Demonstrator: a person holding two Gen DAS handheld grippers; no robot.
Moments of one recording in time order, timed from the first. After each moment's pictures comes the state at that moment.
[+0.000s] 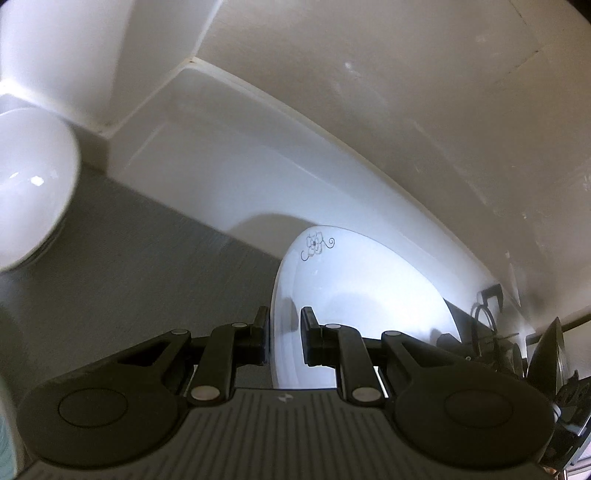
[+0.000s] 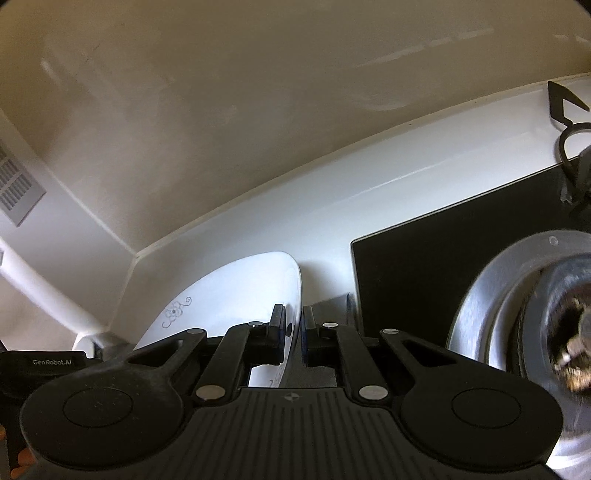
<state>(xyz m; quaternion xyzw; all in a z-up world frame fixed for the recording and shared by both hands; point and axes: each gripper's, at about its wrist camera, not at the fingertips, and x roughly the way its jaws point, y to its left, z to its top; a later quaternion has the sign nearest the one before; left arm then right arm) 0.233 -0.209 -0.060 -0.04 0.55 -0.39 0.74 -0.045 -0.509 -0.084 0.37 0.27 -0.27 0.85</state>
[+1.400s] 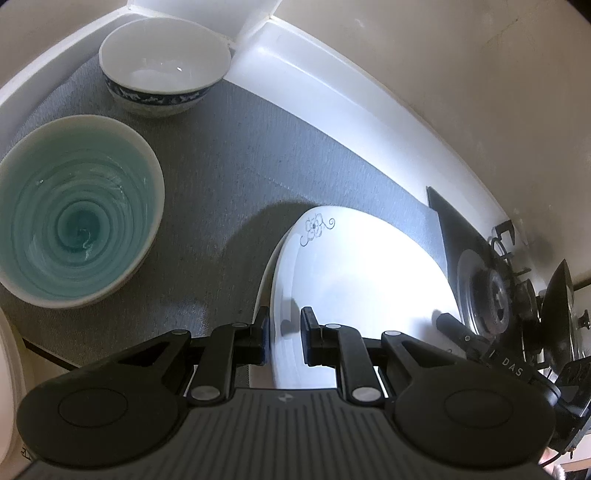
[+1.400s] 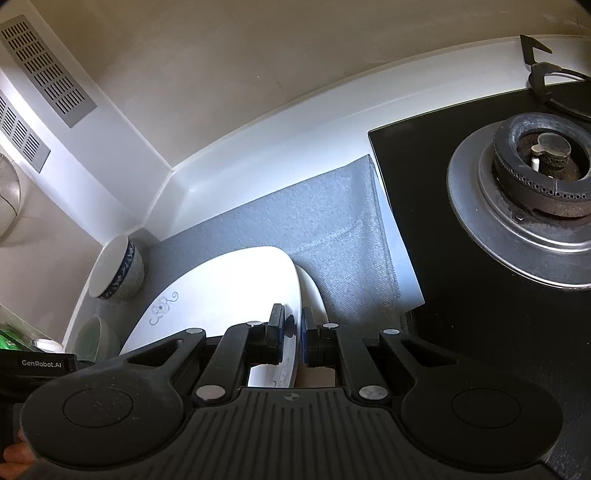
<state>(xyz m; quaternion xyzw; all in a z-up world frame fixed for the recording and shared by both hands) 0.159 -0.088 -0.077 -0.01 0.58 -0.37 0.73 -0.042 -0.519 -0.121 0.36 0.31 -0.25 0.84</state>
